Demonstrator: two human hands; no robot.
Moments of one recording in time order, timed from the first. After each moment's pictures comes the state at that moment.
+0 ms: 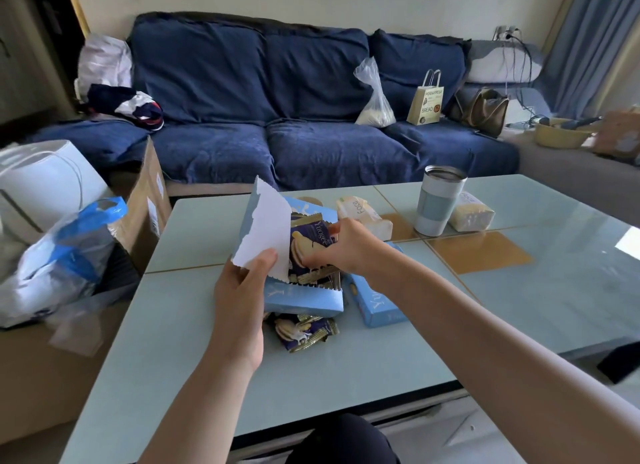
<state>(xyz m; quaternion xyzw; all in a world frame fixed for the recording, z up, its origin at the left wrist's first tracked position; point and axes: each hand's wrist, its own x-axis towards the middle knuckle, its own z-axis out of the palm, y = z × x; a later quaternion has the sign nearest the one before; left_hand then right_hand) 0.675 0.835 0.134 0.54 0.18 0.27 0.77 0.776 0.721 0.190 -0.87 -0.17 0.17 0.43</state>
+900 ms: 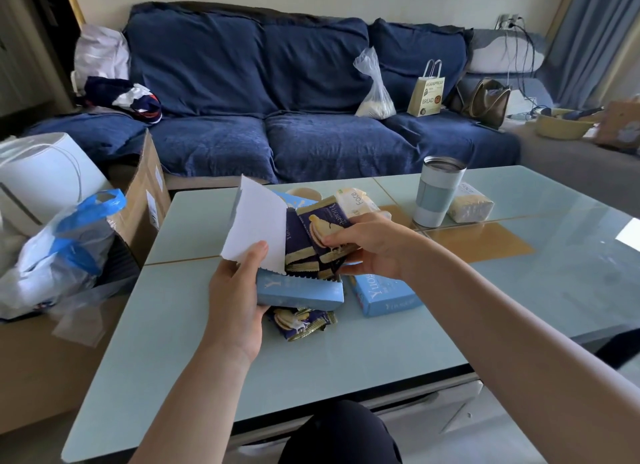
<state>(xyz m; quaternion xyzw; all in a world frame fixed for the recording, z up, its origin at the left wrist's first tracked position) 0.674 0.837 0.129 0.48 0.21 0.26 0.81 0.795 0.697 0.180 -0.73 -0.09 0.31 0.61</state>
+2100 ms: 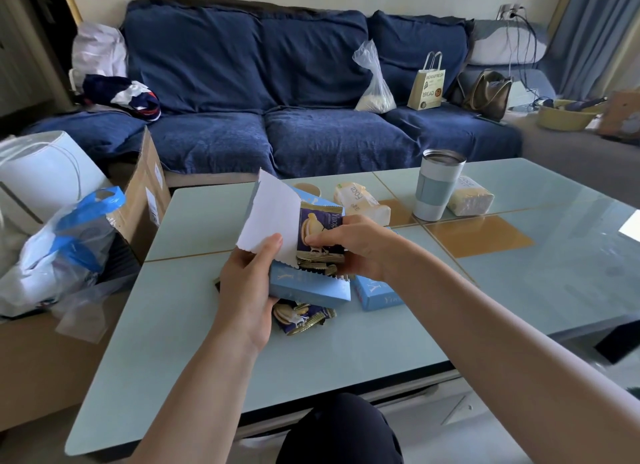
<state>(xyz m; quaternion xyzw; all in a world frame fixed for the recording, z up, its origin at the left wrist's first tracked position) 0.678 0.824 0.139 0.51 0.22 0.23 0.80 0.788 0.711 0.167 -0.71 -0.08 0.30 0.63</state>
